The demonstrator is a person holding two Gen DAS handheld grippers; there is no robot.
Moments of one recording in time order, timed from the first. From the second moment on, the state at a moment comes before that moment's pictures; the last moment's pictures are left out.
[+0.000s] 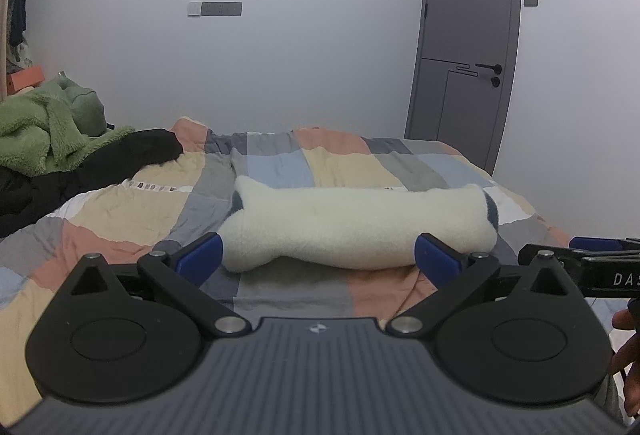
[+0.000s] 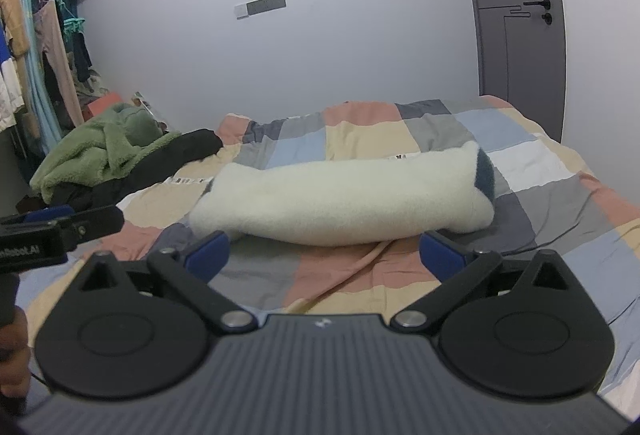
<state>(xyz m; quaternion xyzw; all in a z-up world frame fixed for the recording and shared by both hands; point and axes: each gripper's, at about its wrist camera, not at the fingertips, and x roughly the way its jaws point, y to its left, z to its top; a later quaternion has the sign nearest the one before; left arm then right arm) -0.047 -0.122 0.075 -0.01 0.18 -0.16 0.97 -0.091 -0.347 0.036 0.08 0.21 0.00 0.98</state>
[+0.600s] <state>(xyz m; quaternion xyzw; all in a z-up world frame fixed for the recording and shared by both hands) -0.050 -0.120 0.078 -0.01 0.17 -0.16 0.97 -0.093 -0.346 0.037 0.08 0.21 0.00 0.98</state>
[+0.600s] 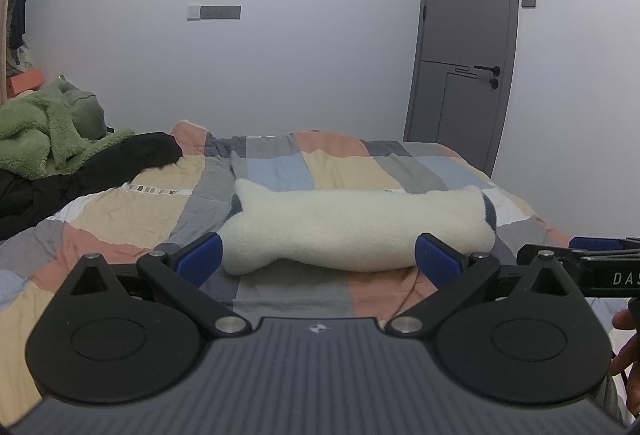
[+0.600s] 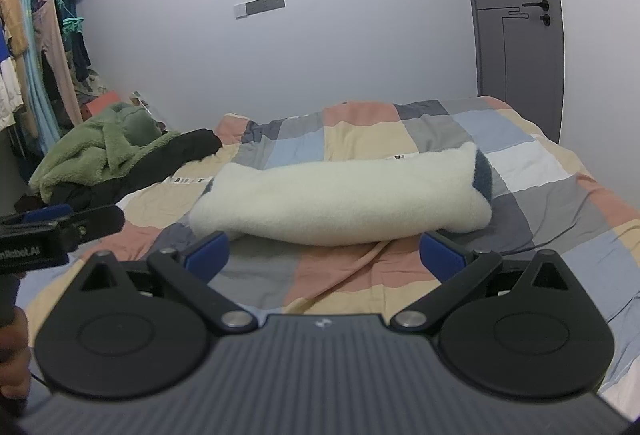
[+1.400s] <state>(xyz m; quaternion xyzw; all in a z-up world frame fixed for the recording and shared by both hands) -0.054 -0.124 0.080 -0.01 0.17 -0.16 0.97 -0.096 -0.346 0.038 0.08 0.21 0.00 0.98</state>
